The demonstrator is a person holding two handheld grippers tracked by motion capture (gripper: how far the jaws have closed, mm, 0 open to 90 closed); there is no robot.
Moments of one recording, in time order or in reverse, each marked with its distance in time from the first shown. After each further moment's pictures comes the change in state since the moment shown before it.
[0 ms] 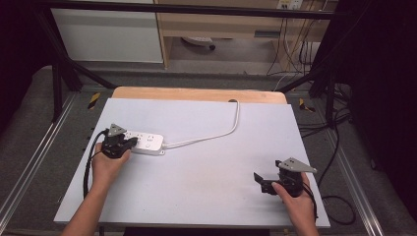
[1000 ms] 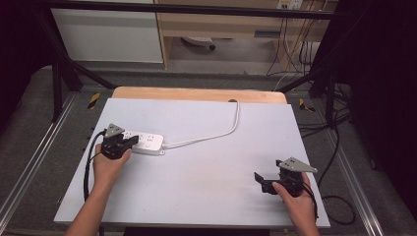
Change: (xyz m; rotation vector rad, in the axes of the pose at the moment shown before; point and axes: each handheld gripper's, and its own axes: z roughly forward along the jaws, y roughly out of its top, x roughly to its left) left arm -0.004 0.001 -0.009 -0.086 -0.035 -0.062; right arm -0.001 0.001 0.000 -0.008 -0.002 -0.002
